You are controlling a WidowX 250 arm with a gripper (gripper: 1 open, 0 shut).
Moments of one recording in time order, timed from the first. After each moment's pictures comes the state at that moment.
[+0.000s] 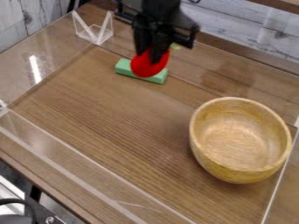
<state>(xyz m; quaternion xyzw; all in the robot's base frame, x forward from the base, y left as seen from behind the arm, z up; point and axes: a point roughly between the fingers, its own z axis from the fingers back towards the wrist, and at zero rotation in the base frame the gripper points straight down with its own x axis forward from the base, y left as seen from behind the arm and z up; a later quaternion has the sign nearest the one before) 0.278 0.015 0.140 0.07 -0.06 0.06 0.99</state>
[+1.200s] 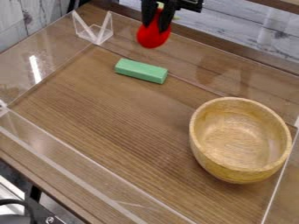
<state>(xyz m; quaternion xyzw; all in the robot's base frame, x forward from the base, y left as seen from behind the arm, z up) 0.309 0.035 0.158 0.08 -0.05 0.16 0.98</state>
